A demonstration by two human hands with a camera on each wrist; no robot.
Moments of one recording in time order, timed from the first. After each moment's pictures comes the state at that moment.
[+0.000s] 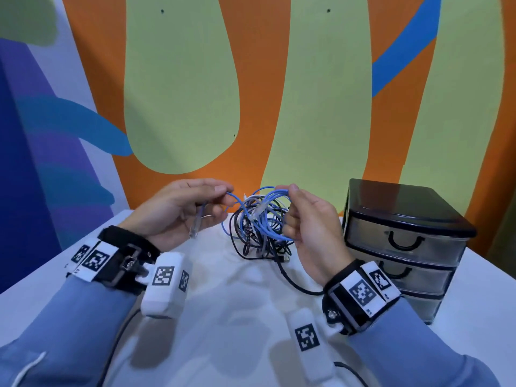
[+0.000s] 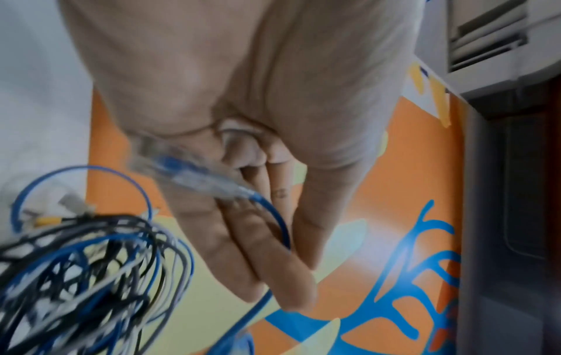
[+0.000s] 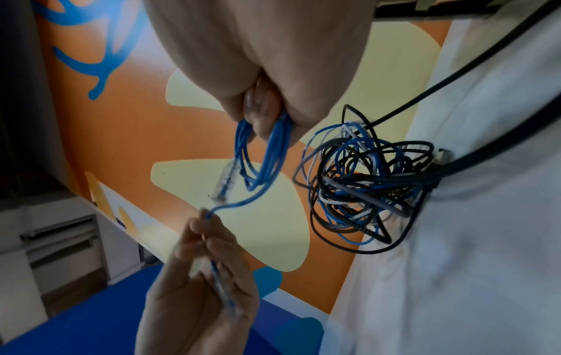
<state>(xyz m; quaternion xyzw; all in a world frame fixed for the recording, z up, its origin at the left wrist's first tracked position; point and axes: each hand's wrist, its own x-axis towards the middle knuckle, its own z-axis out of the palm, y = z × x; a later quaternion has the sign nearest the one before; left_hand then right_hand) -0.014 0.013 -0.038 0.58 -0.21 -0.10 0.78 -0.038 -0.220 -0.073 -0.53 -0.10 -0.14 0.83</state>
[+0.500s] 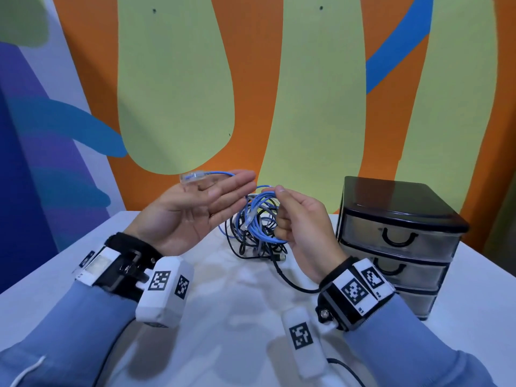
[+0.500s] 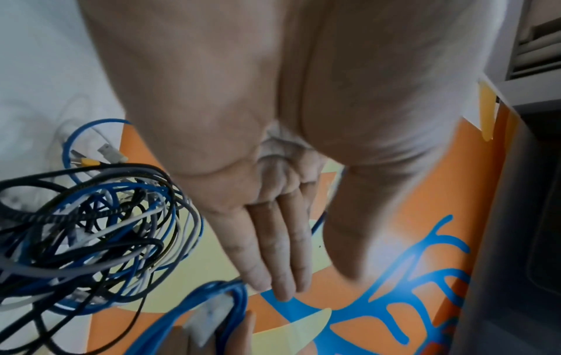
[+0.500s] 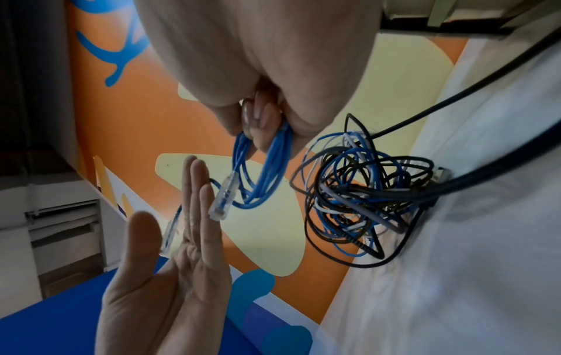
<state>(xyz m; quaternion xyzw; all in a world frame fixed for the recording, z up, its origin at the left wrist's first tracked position) -0.026 -0.007 -0.043 0.48 -0.32 -0.16 0.80 -0.040 -0.219 -0.074 -0.58 -0.11 -0.12 0.80</state>
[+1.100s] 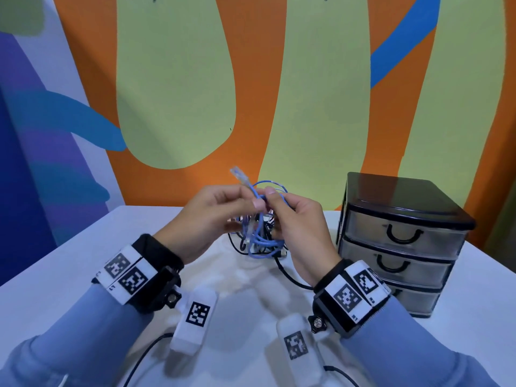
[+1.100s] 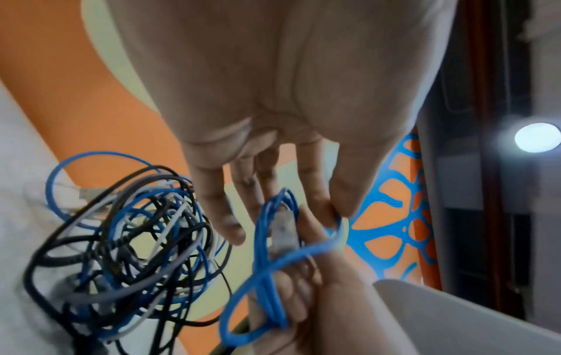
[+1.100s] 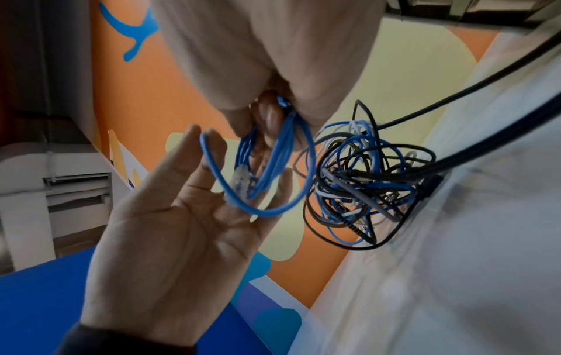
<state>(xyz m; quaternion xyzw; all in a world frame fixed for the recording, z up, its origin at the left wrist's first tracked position) -0.036 -0.041 -0.055 0.69 -0.29 -0.01 0.66 -0.041 -0.213 -0.085 -0.65 -0.13 -0.16 0.73</state>
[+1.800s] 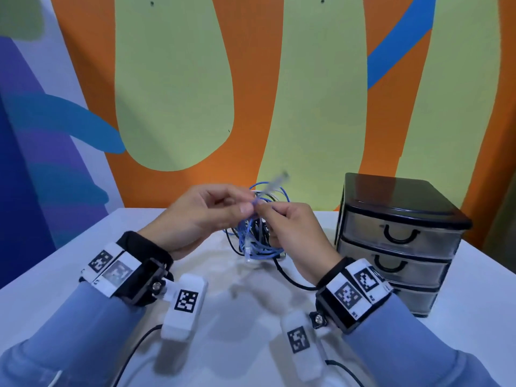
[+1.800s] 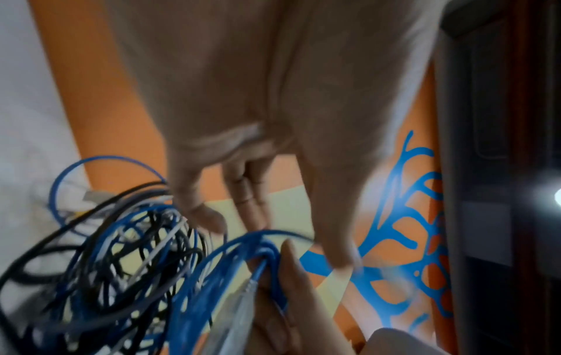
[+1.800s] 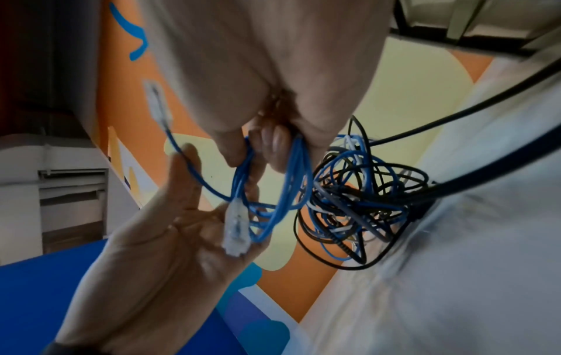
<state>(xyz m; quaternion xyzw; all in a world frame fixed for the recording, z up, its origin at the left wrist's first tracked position) -0.026 -0.025 -0.053 0.67 -0.30 -0.03 0.68 -0.045 -0.216 -0.082 -0.73 -0.15 -0.14 0.65</state>
